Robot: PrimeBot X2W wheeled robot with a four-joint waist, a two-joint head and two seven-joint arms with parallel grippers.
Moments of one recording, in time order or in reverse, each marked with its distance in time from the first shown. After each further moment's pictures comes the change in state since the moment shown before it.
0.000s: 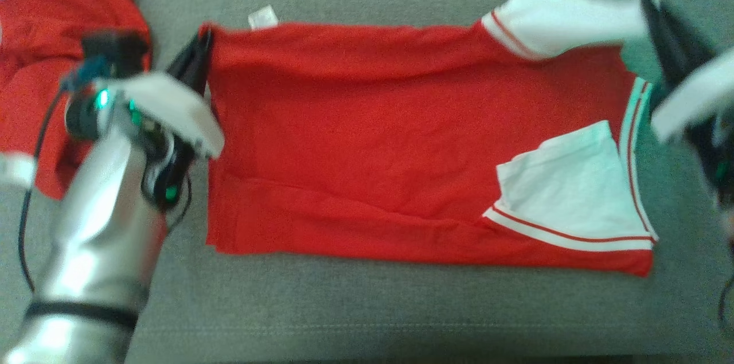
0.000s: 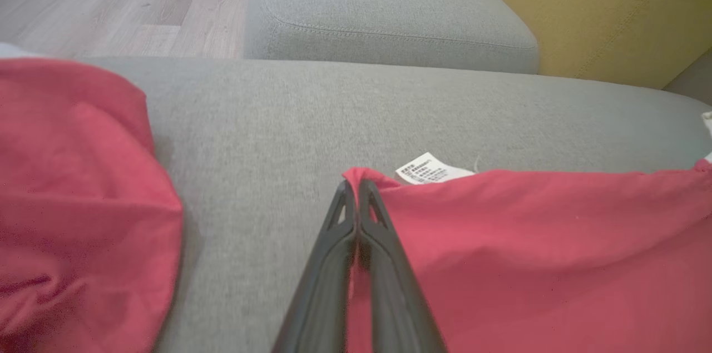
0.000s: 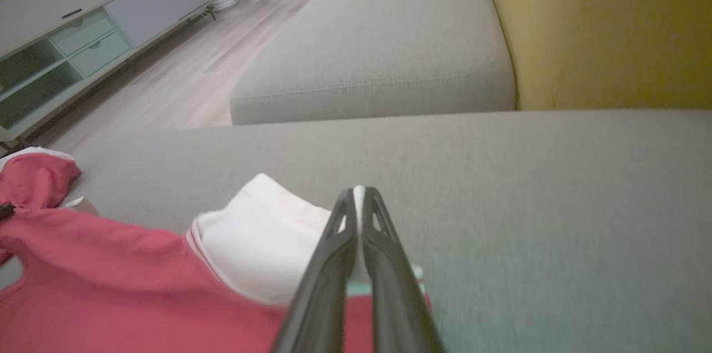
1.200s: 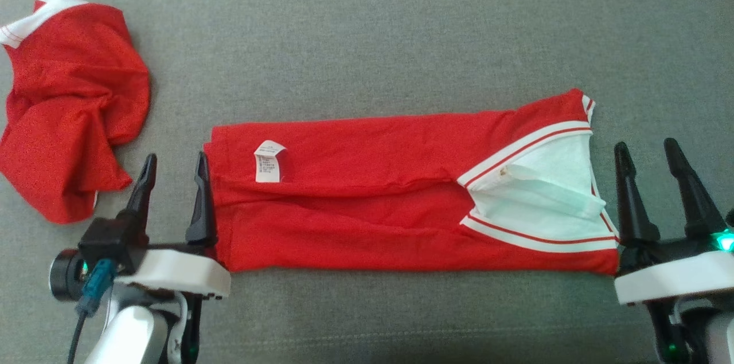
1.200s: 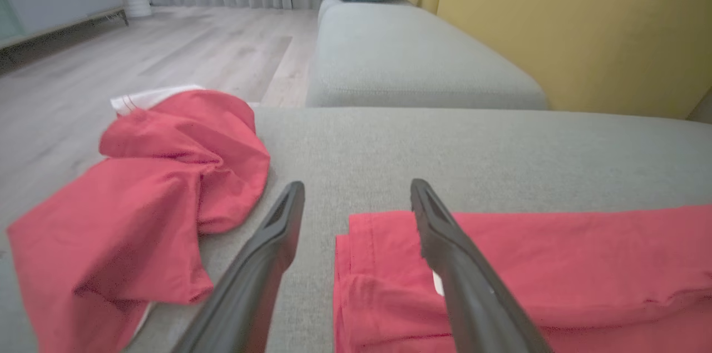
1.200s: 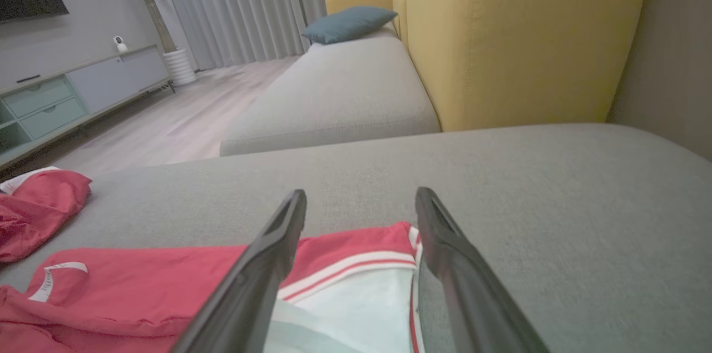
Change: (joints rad) left arm 0.655 0.078 0.048 -0.673 0.149 0.403 -0.172; right arm 0.686 0.370 -0.345 -0.556 -0.434 0.000 -0.134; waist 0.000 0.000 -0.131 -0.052
